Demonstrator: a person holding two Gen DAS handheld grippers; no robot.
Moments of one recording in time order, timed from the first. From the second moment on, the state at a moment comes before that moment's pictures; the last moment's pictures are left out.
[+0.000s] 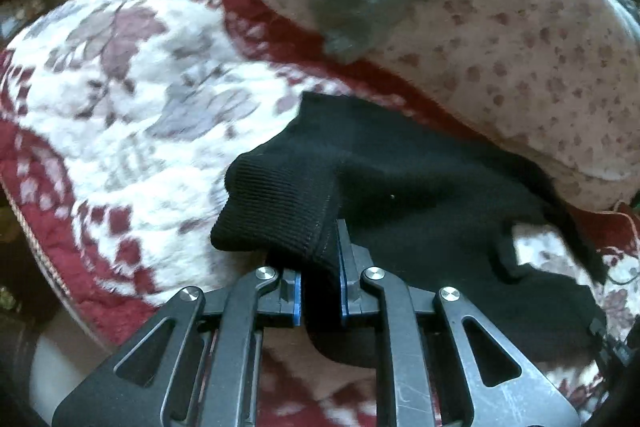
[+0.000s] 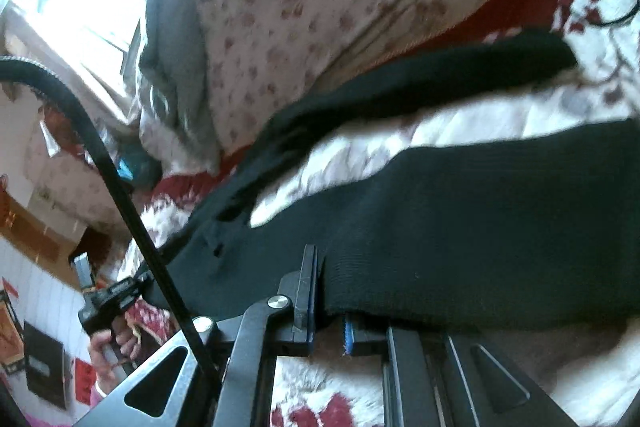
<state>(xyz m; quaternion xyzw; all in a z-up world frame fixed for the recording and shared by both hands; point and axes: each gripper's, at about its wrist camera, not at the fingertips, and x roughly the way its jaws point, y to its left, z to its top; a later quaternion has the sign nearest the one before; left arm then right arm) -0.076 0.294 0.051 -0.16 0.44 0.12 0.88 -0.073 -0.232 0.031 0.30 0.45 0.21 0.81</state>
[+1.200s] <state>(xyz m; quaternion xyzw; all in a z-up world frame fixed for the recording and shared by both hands) -0.102 0.196 0.084 -0.11 0.43 0.06 0.90 -0.074 -0.354 0.028 0.20 0.48 0.06 0.85</state>
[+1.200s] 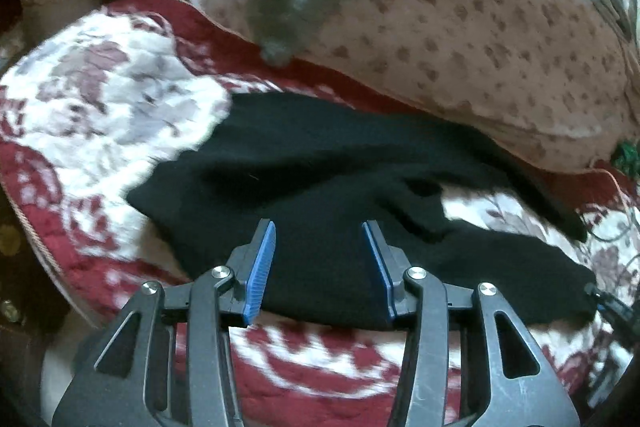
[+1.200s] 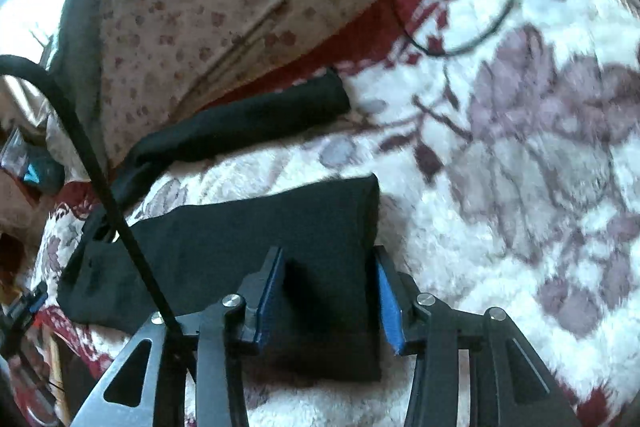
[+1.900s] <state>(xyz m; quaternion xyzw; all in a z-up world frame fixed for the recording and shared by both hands) -0.069 0.155 0.063 -0.13 0.47 0.00 0.88 -0.085 -0.377 0.044 0.21 0.47 0.01 0.86</state>
